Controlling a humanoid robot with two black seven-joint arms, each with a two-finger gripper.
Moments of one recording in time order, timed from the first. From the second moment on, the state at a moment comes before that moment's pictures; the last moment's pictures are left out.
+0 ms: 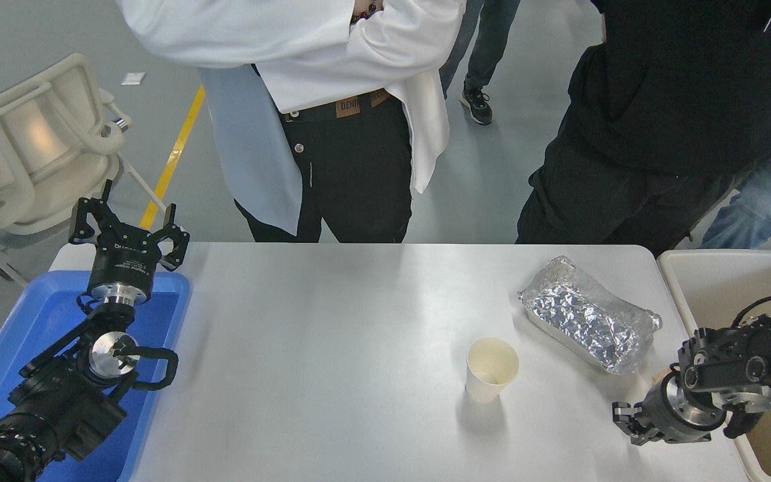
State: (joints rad) left arm -0.62 0.21 -0.90 -0.40 -0.07 -0.54 -0.56; right arm 1.25 -0.48 -1.02 1.18 -0.35 0.23 -0.14
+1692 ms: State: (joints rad) left arm -0.62 0.21 -0.90 -0.40 -0.07 -0.54 -0.56; right arm 1.41 -0.59 -1.02 1.28 -0.27 0.29 -0.14
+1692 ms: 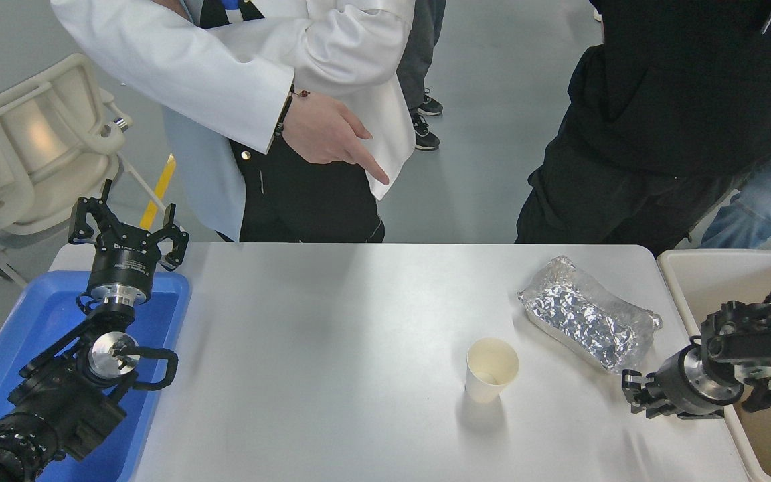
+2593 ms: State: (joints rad) left arm -0.62 0.21 -0.90 -0.40 -0.07 -0.54 -0.56; right arm 2.27 -0.59 -1.39 1.53 -0.04 0.74 -0.14
